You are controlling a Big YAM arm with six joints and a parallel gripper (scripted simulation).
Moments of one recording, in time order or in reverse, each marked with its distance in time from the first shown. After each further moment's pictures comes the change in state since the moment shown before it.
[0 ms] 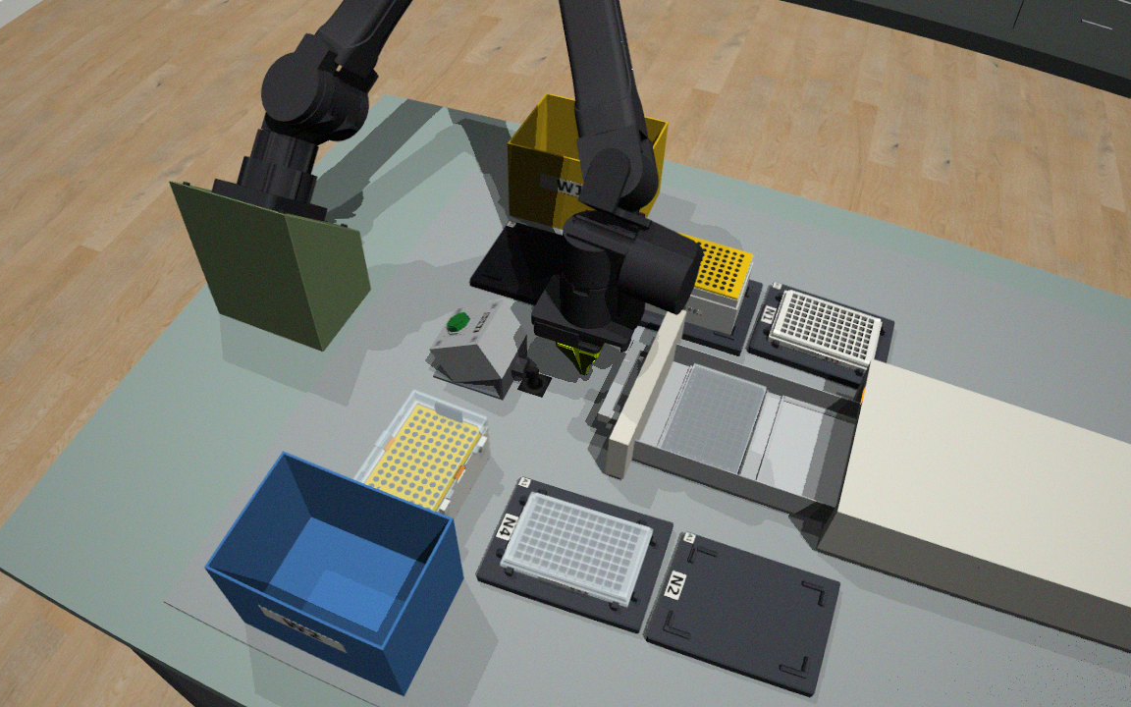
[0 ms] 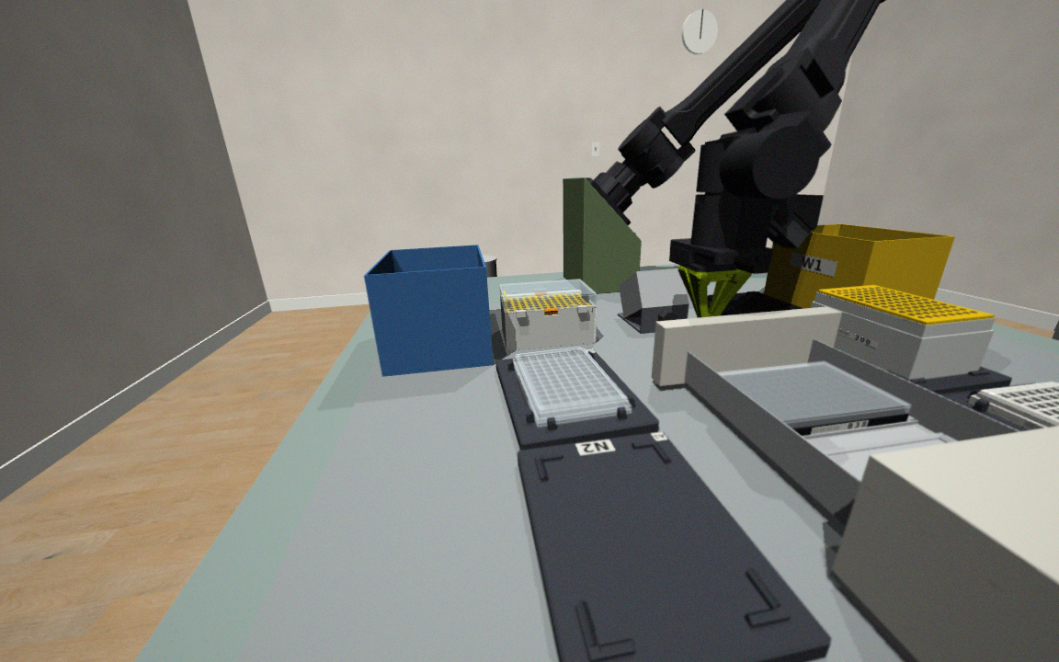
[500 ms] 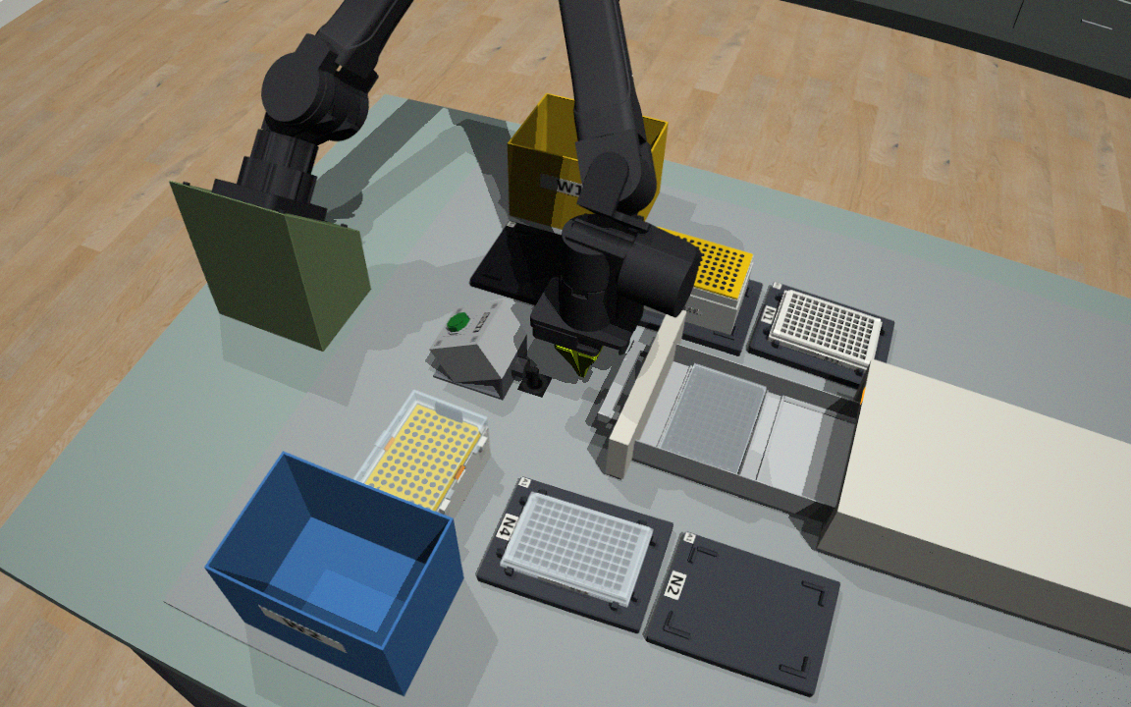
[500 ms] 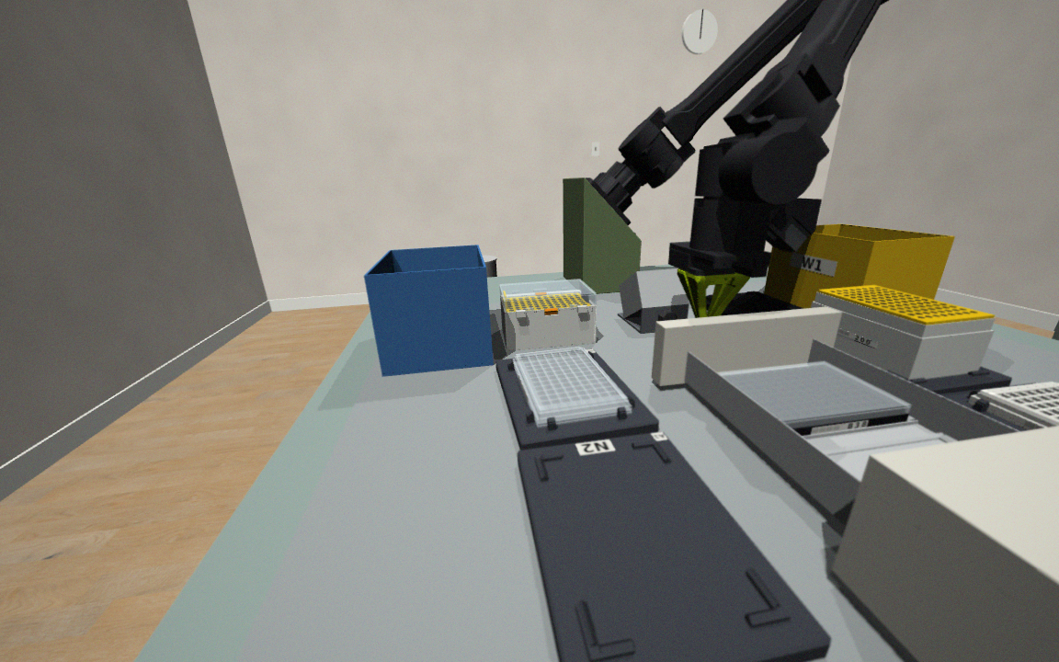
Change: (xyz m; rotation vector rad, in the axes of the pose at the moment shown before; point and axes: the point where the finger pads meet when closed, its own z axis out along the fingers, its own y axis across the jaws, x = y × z) arm 0.000 0.001 0.004 -0.002 0.000 0.002
